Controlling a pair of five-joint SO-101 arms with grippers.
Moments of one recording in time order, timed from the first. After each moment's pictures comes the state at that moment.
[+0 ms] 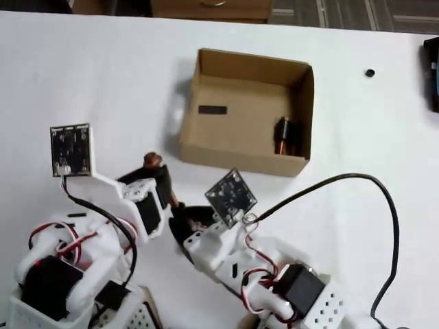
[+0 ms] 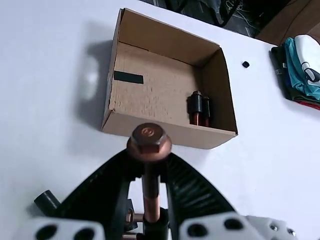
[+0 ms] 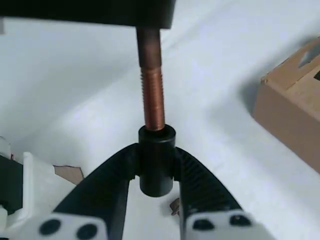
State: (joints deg) left arm 17.5 -71.1 35.6 76.8 31.6; right arm -55.5 -78.1 65.8 53.2 -10.4
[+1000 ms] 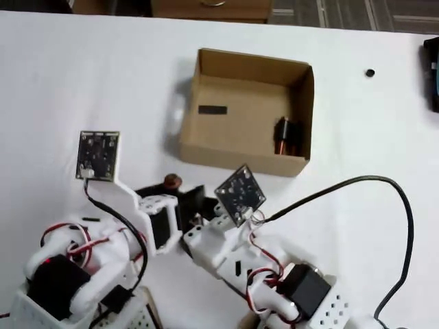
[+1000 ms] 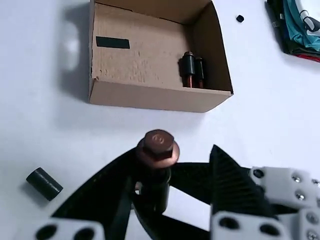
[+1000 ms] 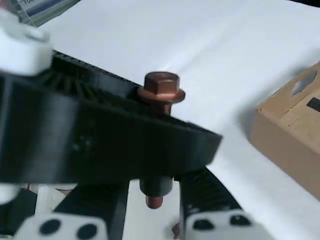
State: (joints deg) left arm 24.8 -71.1 37.1 81.2 31.2; right arm -55.0 -78.1 62.8 50.6 -10.4
